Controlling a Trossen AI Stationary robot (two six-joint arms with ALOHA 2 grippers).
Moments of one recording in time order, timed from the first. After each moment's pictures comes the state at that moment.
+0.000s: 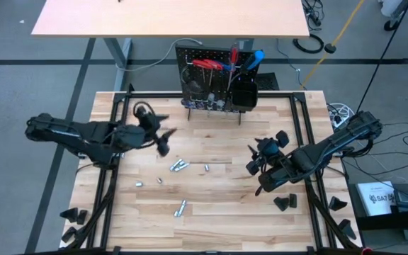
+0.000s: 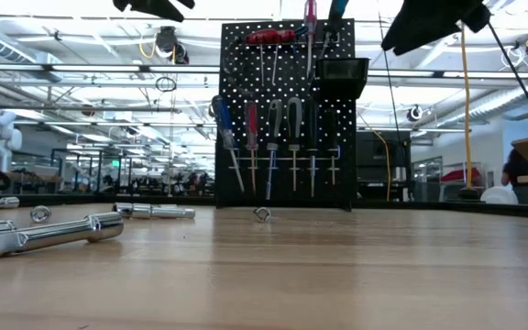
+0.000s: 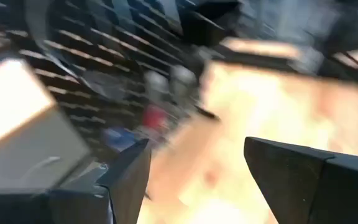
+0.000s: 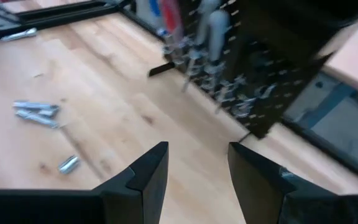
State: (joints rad) left arm -0.18 1.03 1.02 -0.49 -0.72 -0.20; right arm 0.49 1.34 1.12 -1.02 1.02 1.08
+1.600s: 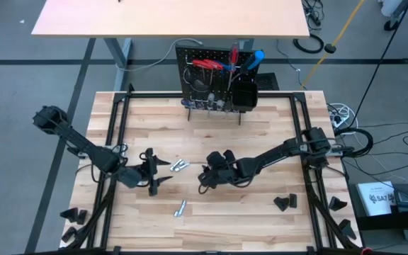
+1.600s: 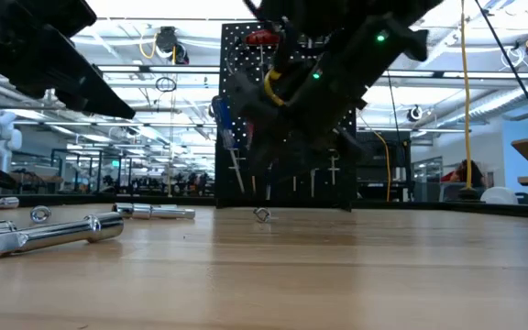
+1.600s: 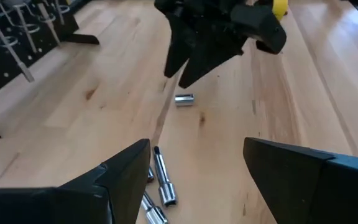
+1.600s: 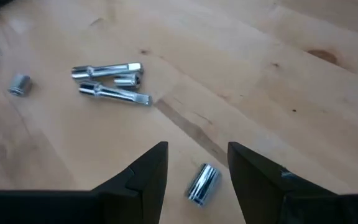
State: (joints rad) left arm -0.57 1.03 0.35 0.10 -0.65 -0.33; right arm 0.25 1.98 1.21 -0.14 0.60 0.95
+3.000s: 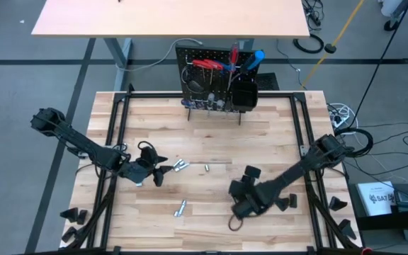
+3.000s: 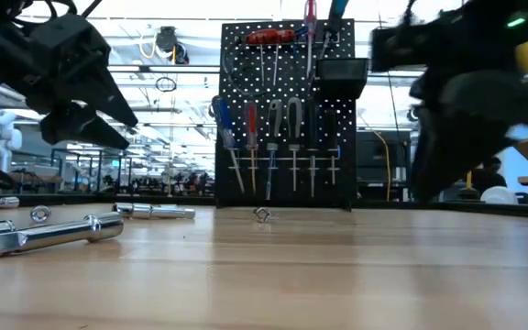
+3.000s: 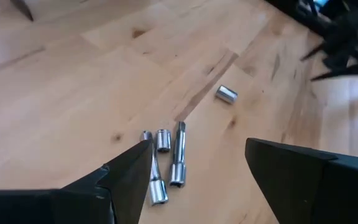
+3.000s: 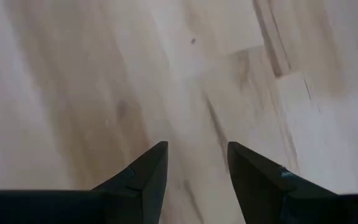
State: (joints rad) left arm -0.47 1.03 0.35 -0.03 -0.64 -0.91; right arm 0.55 1.89 1.24 -0.87 0.50 0.85
